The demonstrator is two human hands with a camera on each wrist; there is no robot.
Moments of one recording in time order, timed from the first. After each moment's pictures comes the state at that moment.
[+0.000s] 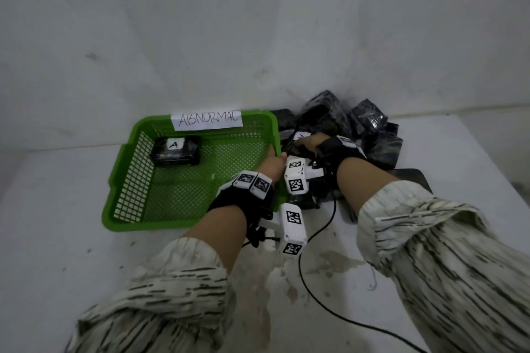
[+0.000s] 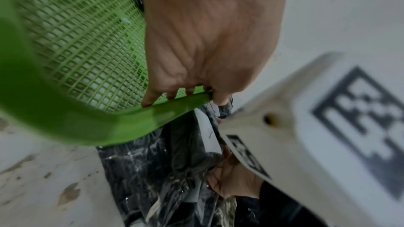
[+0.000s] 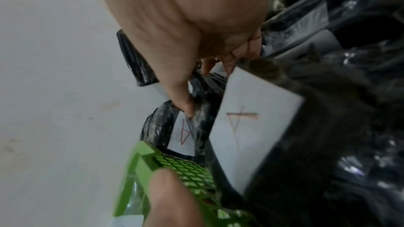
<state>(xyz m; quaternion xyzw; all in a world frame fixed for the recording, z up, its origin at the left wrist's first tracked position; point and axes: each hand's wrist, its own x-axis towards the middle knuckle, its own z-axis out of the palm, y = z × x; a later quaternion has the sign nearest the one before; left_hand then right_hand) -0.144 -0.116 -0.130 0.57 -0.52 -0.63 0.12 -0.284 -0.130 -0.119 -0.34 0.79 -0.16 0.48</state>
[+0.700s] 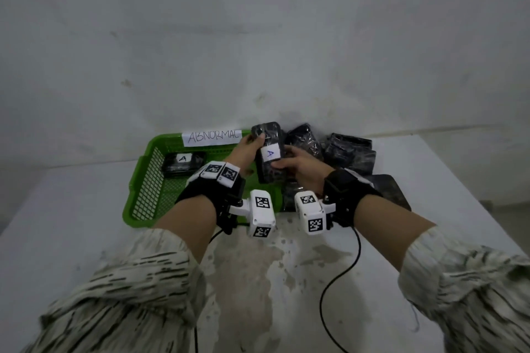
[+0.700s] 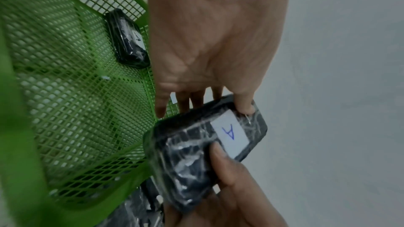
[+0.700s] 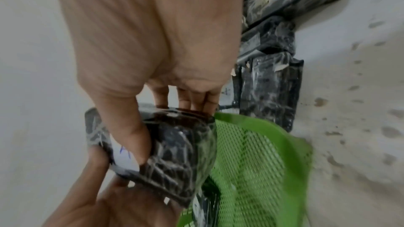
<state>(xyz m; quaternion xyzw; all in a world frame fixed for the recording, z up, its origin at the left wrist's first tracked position) -0.076 -0.084 -0.015 0.49 -0.52 -0.65 0.26 -0.213 -0.022 -0.041 -0.32 0.55 -0.46 0.61</state>
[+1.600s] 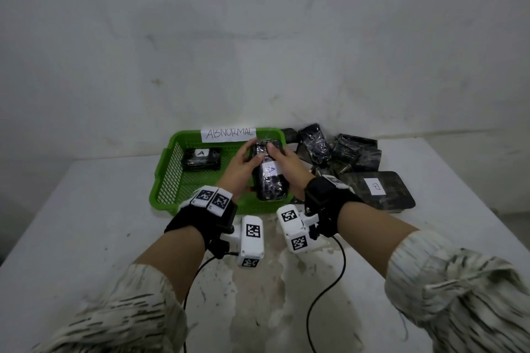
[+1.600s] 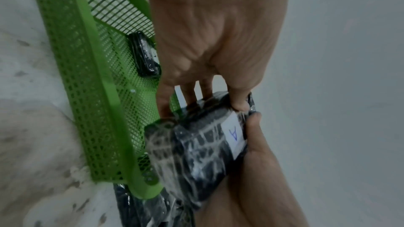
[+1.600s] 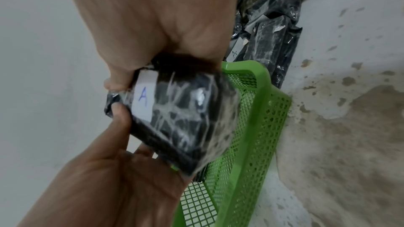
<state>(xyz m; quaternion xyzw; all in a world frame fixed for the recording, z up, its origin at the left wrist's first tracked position) -0.011 -0.016 -0.011 0.44 -0.53 -0.65 0.33 -0.136 0.003 -0.030 -0.38 0.53 -0.53 0.54</state>
